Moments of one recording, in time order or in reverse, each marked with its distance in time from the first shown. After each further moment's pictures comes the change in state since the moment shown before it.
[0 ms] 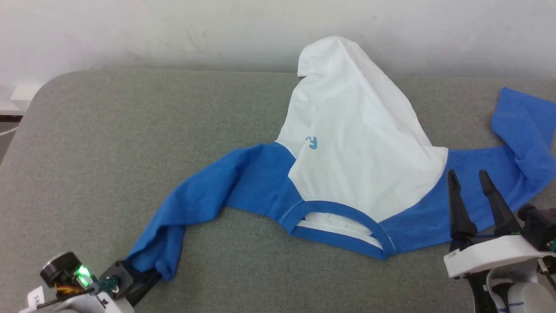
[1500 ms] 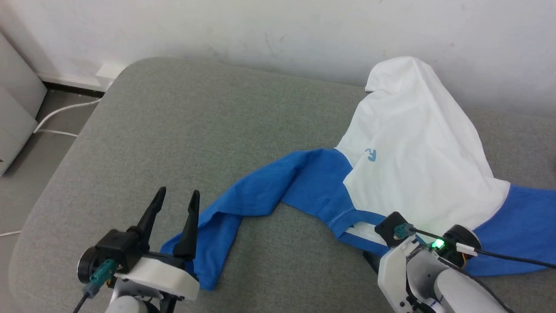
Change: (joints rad) left arm 0.341 -0.628 0.880 -0.237 0.195 0.080 -0.038; right arm -0.246 -0.234 0.642 0.372 -0.056 0.000 0.507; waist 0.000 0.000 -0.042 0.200
